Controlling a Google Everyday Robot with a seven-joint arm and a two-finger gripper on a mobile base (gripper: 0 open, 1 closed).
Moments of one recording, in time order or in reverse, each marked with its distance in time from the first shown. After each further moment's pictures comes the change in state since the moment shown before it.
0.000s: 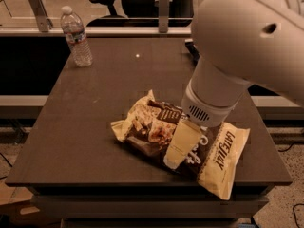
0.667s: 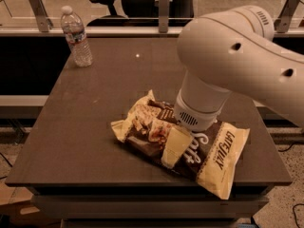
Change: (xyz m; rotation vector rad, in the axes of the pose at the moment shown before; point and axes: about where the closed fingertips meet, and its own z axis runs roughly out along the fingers) arm -0.009 0.000 0.044 -0.047 0.037 -0.013
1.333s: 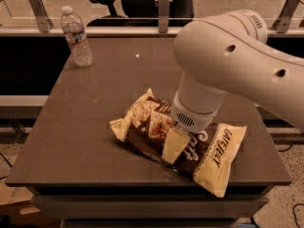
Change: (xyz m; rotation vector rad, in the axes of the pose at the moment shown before) arm -0.003 0.002 0.009 -0.019 0.006 -0.010
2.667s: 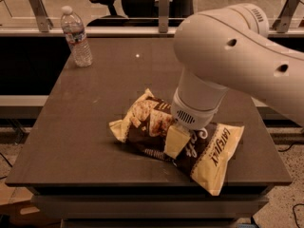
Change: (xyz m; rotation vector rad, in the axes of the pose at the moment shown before) arm -0.001 0.000 -0.009 0.000 0.000 0.000
